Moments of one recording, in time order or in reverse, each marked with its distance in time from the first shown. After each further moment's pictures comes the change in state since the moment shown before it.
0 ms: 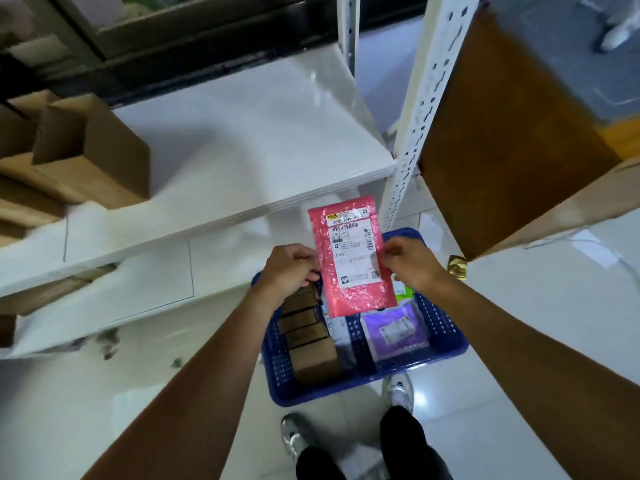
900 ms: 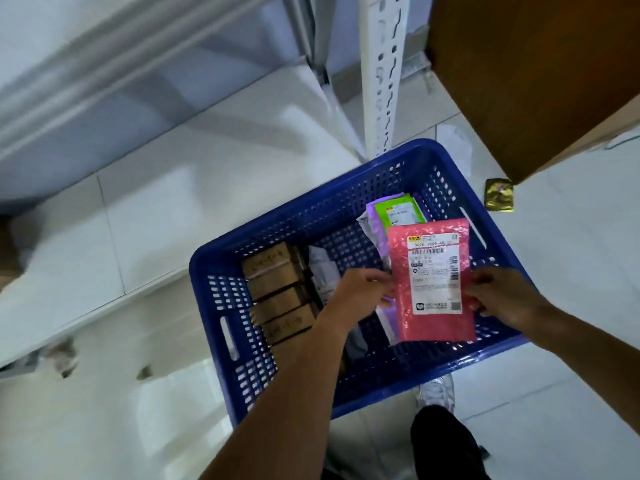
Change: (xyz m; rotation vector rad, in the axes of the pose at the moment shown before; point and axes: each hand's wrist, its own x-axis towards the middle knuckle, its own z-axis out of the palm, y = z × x) left_hand 0.195 -0.208 0.233 0.035 -0.350 -0.190; right_hand 0.111 0.328 0.049 0.055 0.033 0.423
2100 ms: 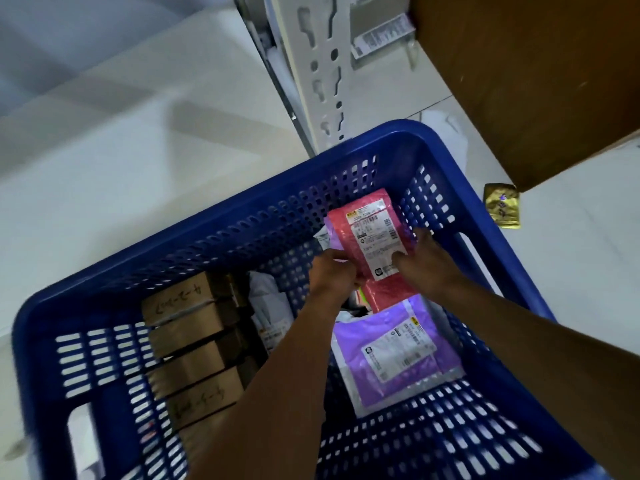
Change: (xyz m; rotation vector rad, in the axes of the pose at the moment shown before) left_hand 0.270 -0.032 0.033 -0.182 0.322 -0.086; right_hand 0.241 -0.005 0.056 -0.011 0.005 -0.082
